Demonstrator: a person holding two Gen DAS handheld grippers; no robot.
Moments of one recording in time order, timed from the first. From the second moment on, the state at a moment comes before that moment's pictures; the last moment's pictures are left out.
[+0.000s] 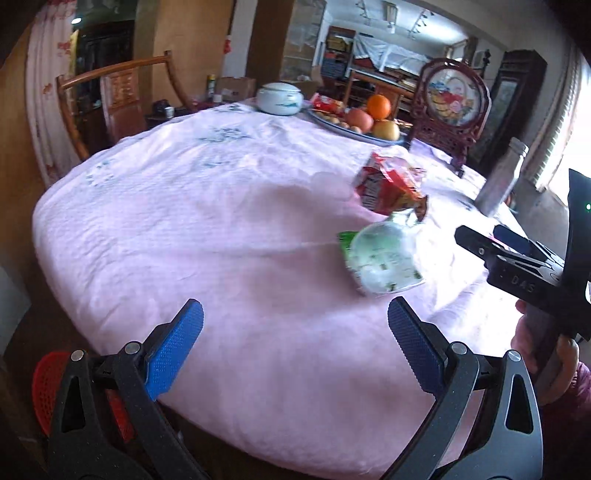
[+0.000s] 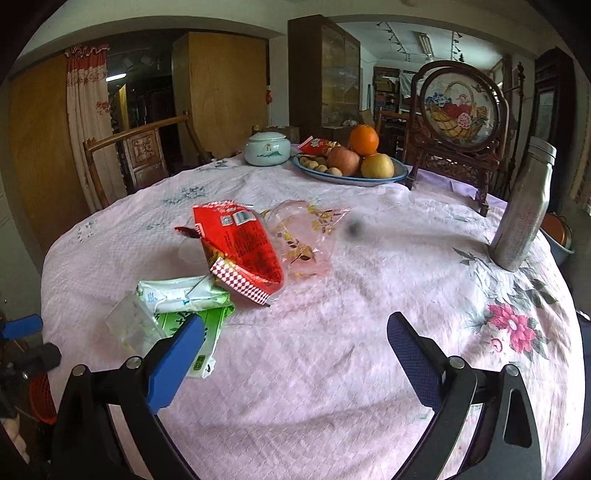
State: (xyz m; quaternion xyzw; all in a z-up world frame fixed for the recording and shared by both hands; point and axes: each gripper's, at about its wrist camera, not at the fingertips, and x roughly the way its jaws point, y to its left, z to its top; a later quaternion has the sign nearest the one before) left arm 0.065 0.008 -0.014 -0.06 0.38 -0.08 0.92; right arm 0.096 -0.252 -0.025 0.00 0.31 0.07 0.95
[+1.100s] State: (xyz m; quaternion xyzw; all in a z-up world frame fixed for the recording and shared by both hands) left arm 0.117 0.018 -0.043 -0.07 0.37 -0.06 0.92; right arm 0.097 -0.233 -0.042 0.01 0.34 0.12 0.93
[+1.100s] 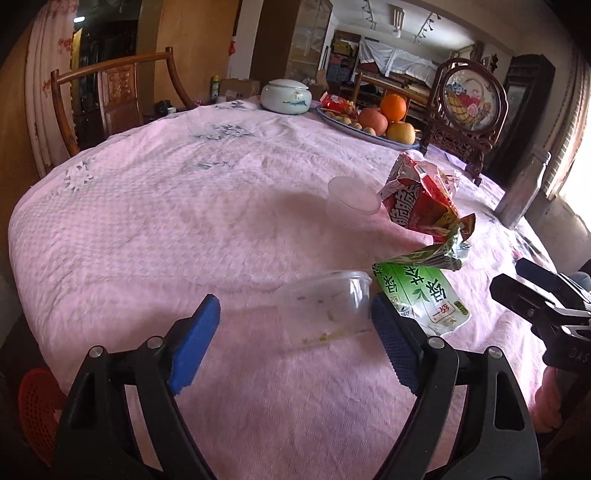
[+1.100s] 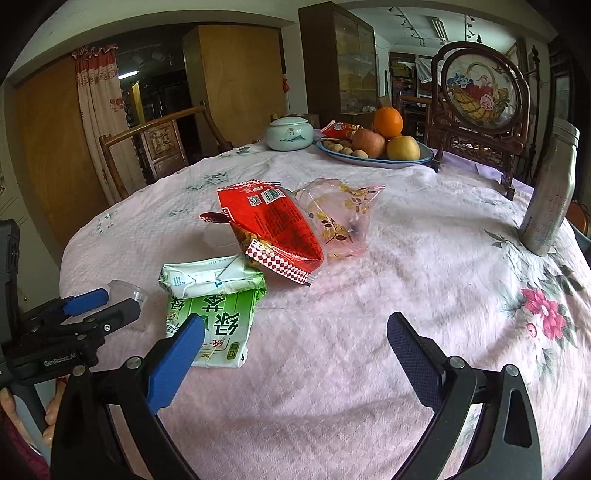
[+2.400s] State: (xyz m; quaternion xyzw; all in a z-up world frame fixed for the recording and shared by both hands) left arm 0.089 0.059 -0.043 -0.11 0.35 -0.05 0.93; right arm 0.094 -0.159 -0.044 -0.10 0.36 0.20 0.91
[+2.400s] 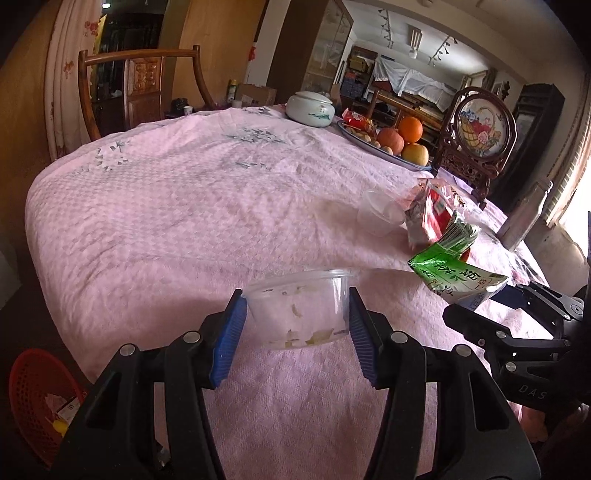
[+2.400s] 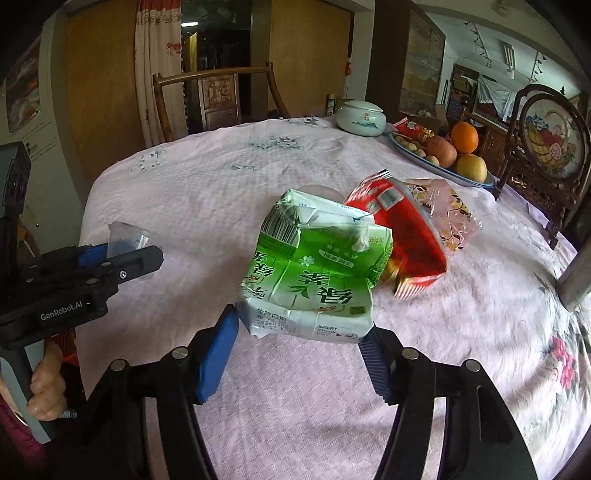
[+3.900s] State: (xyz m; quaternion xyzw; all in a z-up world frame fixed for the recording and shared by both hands) left arm -0.065 0.316 -0.120 -0.25 0.37 0.23 0.87; right arm 0.047 -0.162 0.001 -0.06 0.27 0.19 0.94
